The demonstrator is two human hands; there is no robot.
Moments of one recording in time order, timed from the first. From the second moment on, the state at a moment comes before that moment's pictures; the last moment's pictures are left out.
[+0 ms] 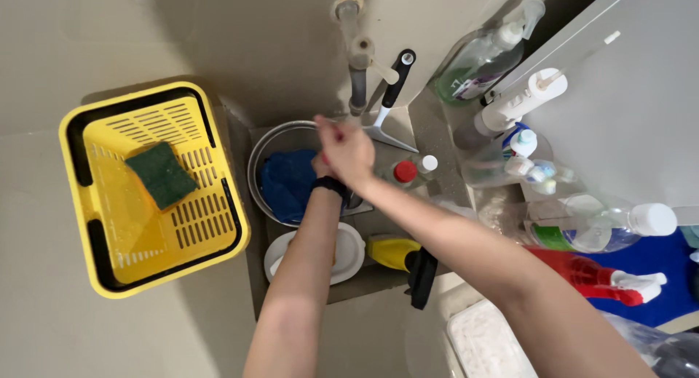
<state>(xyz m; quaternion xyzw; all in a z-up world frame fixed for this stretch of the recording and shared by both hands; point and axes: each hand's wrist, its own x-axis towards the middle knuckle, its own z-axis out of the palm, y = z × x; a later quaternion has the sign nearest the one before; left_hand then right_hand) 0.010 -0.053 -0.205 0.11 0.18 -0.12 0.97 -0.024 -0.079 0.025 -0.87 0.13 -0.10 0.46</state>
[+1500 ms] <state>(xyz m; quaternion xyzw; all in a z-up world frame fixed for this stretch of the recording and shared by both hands) 0.004 -0.057 -0.170 0.00 0.02 -0.17 0.98 -0.027 -0.075 0.041 -0.88 0.08 -0.10 0.45</state>
